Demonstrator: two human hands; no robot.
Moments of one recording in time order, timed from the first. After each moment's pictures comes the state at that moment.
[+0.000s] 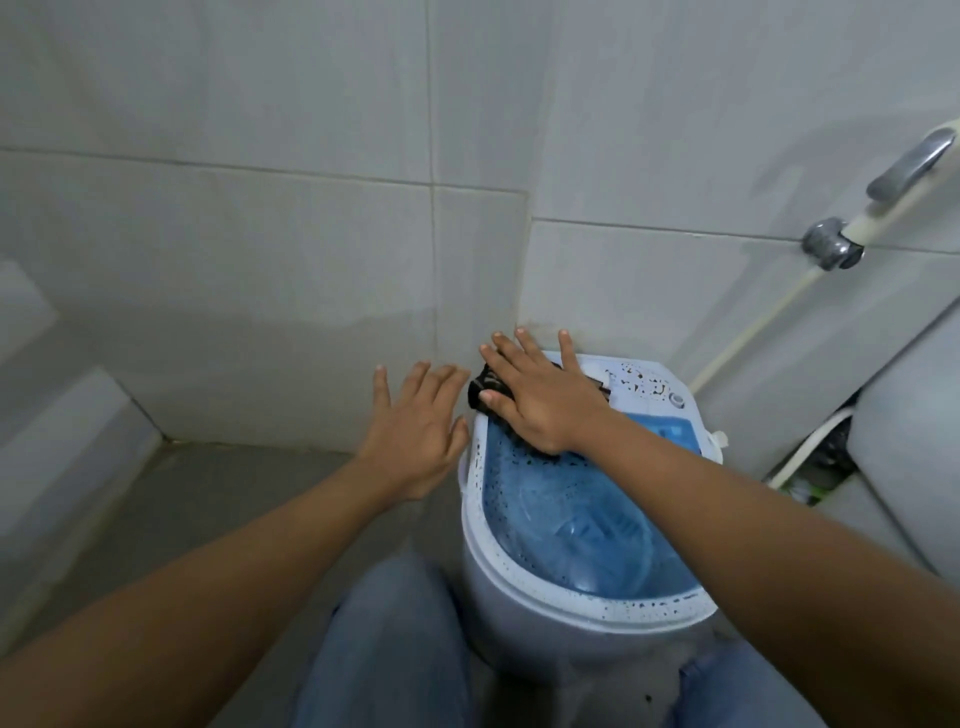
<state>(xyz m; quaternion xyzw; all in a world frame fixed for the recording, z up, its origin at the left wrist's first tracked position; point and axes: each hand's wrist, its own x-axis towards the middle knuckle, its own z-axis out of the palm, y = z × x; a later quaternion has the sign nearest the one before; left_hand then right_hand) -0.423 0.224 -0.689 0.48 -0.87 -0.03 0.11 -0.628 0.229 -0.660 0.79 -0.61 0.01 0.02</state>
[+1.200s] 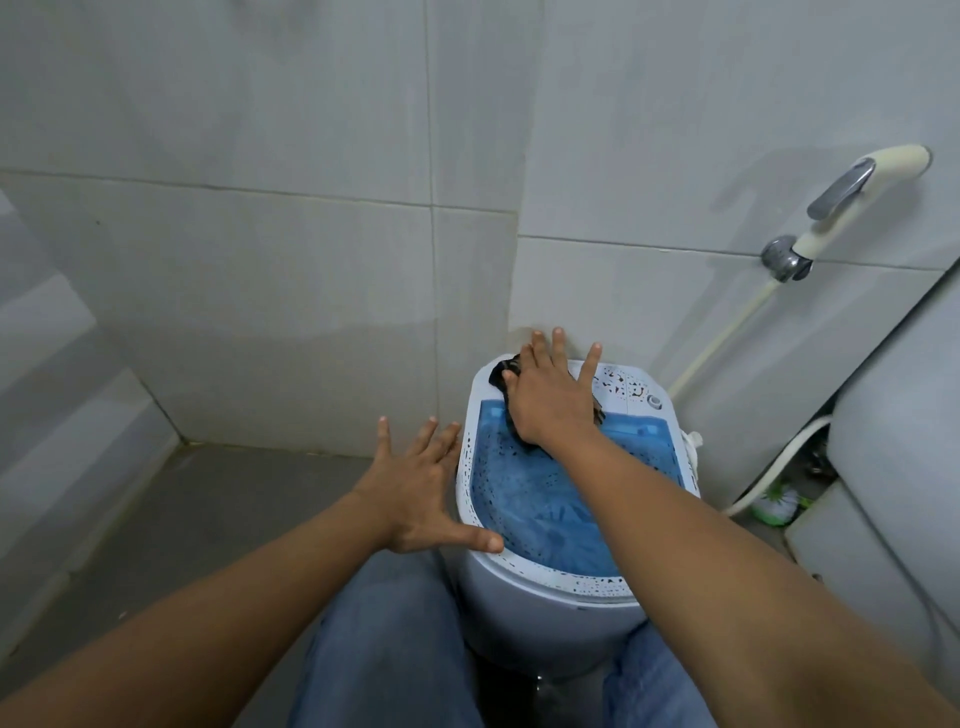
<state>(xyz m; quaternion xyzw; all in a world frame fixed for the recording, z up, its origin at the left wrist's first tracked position) -0.417 0.291 -0.679 0.44 -0.89 -0.10 -0.07 -0.619 0.238 -0.661 0.66 -0.75 0.02 0.06</state>
